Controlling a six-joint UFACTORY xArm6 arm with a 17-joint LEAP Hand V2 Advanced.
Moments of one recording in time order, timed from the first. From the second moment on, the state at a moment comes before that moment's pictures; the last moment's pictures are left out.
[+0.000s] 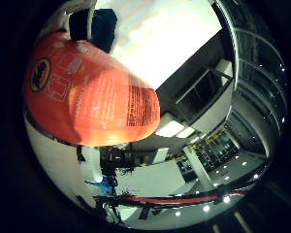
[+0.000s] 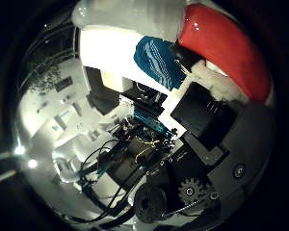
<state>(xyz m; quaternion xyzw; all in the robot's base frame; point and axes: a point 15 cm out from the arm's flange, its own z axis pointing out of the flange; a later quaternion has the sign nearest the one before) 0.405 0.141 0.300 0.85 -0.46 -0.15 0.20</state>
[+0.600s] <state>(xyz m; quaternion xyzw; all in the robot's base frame) 0.386 0.180 0.243 0.84 -0.43 -0.12 0.33</state>
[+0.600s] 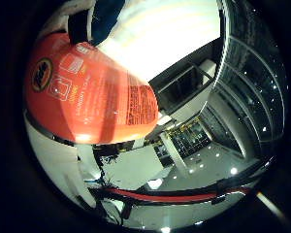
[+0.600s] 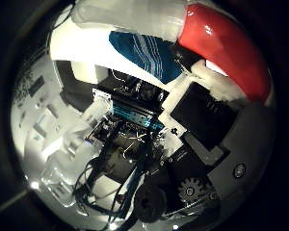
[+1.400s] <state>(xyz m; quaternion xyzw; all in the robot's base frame) 0.387 0.181 0.267 0.85 -0.43 -0.12 0.29</state>
